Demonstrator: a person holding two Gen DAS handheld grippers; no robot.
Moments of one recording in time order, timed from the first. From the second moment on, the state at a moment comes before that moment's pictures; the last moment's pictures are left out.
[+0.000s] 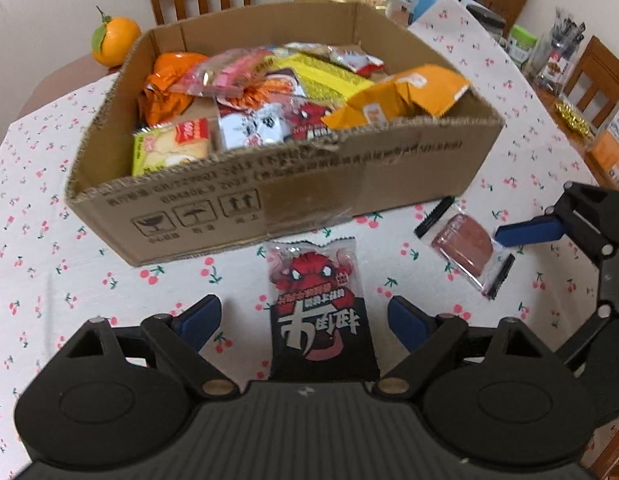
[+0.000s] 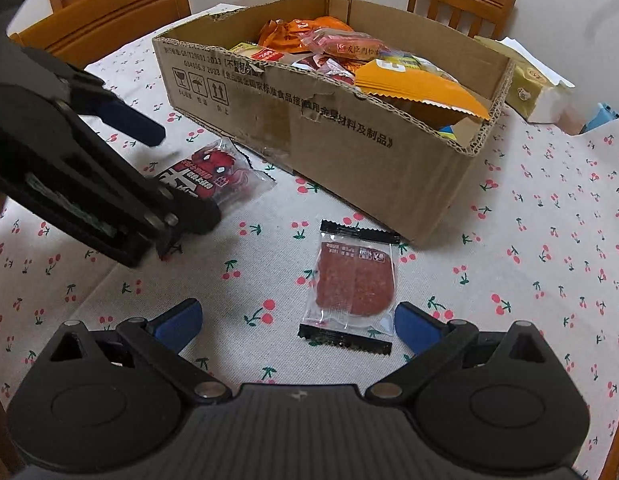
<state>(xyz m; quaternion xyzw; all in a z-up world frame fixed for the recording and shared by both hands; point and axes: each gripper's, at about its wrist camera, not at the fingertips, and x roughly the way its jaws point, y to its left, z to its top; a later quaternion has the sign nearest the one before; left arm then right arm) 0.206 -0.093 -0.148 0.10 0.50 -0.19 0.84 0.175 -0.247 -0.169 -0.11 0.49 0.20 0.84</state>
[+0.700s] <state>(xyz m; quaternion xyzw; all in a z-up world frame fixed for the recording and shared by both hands) 0.206 -0.075 -0.148 0.10 0.49 -0.16 0.85 0.179 -0.247 -0.169 -0.10 0.49 0.19 0.85</state>
